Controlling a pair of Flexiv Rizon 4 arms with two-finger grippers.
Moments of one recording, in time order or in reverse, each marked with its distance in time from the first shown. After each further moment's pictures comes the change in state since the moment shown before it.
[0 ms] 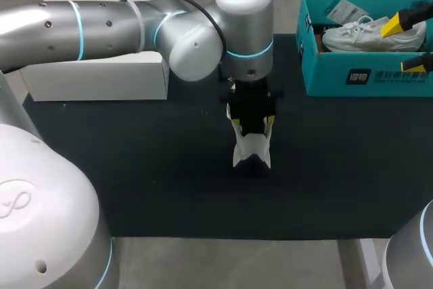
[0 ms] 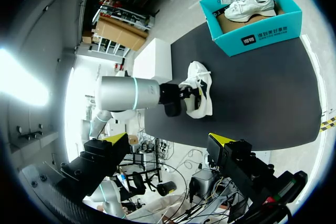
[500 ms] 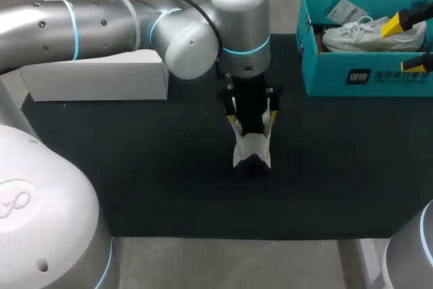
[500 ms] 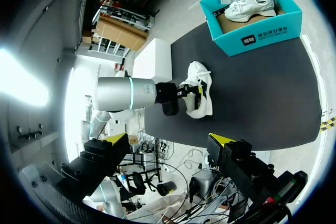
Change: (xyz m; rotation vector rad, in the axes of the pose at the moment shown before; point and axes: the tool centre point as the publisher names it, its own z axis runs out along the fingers) left arm -0.002 0.007 -0.011 -0.022 -0.028 0.005; right arm 0.000 0.000 0.000 0.000 0.000 0.000
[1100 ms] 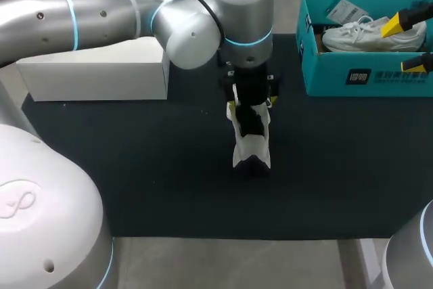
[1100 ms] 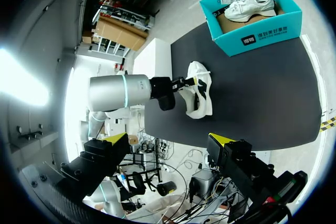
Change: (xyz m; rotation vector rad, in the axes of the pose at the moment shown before) left arm -0.002 0.039 -0.025 -0.113 0.020 -0.024; right arm 0.000 0.000 0.000 0.000 0.000 0.000
